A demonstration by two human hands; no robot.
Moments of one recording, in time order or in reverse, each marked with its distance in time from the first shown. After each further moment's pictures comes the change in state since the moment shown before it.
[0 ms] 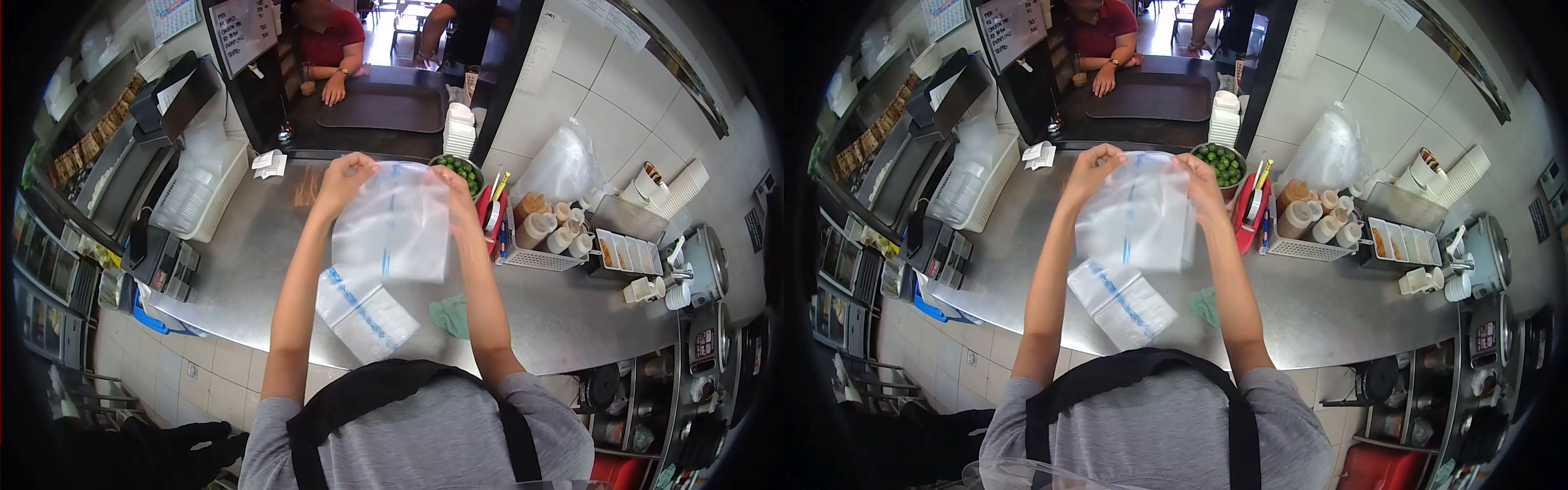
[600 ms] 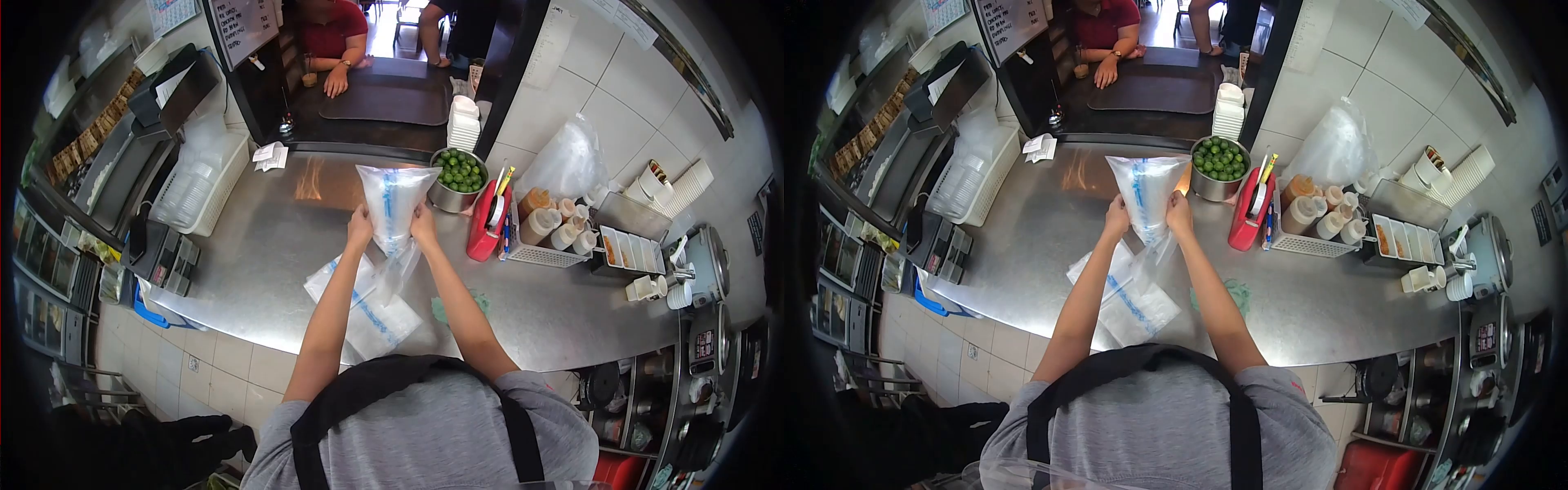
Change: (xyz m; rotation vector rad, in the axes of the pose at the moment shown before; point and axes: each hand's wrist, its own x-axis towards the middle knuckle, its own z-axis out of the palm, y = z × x) left_hand -0.049 -0.179 0.080 0.201 0.363 -0.388; right_hand 0.001 0.205 -0.054 -0.780 0.335 0.054
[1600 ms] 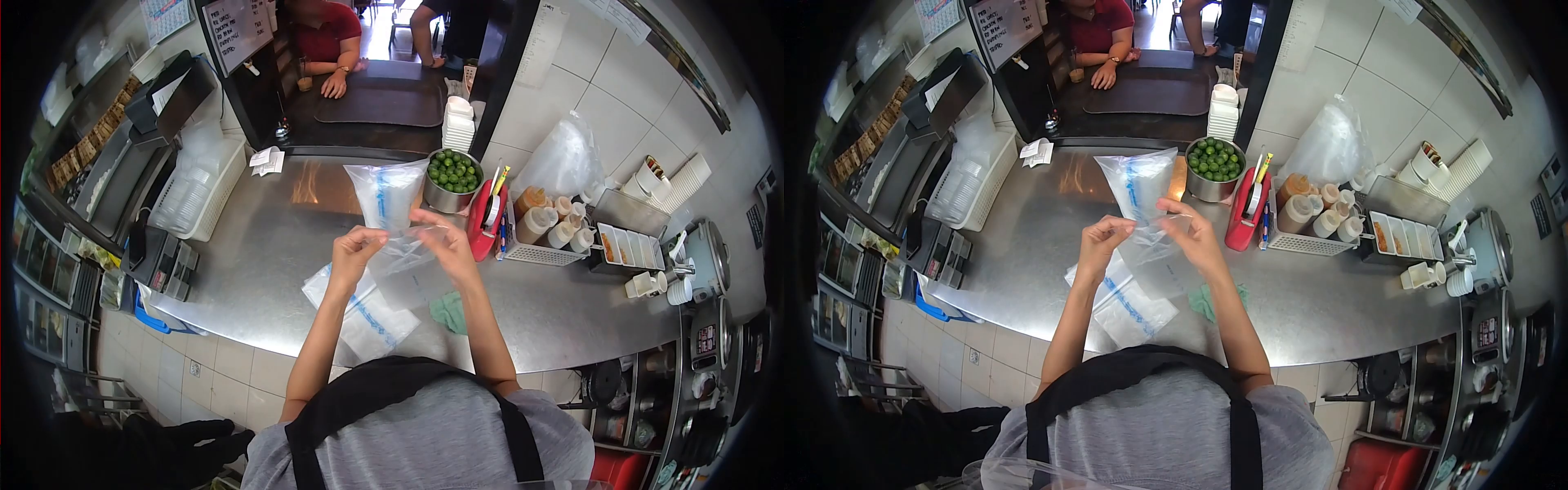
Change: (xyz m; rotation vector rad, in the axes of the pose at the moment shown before) left_hand -0.113 0.143 -0.085 -0.549 -0.207 0.107; right_hand -0.086 -0.171 -0.127 0.513 -0.397 -0.143
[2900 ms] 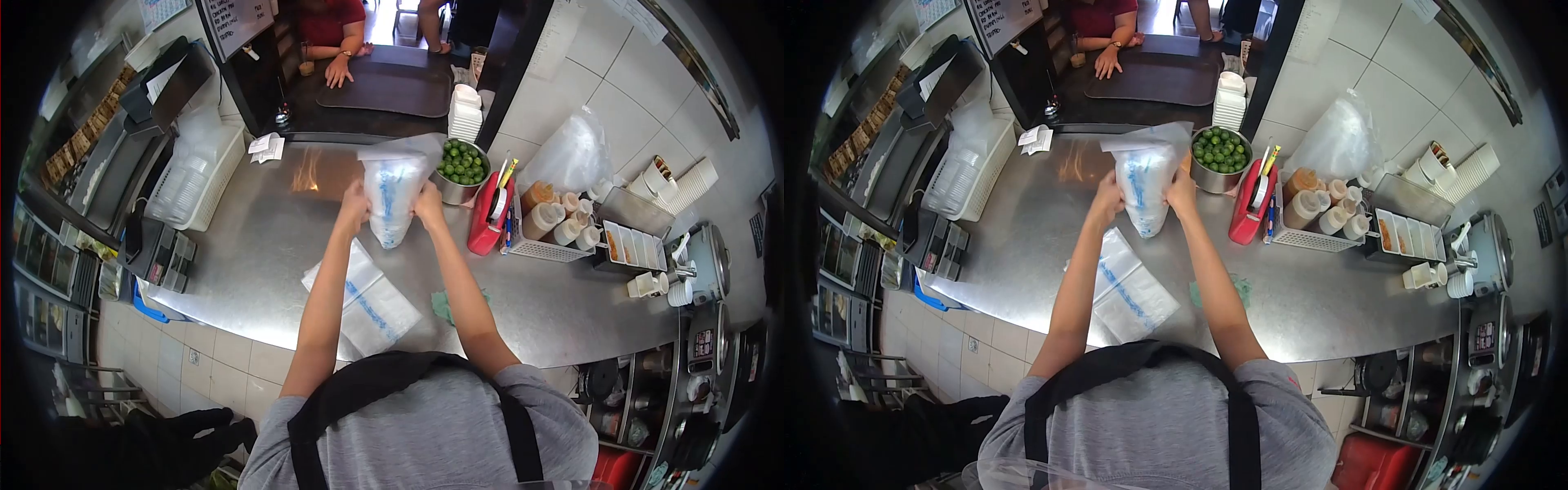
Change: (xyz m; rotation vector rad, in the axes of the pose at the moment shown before) left_hand 0.120 -0.109 -0.030 -0.066 0.047 -0.430; right_hand 0.101 0.136 -0.009 -0.425 0.288 0.309
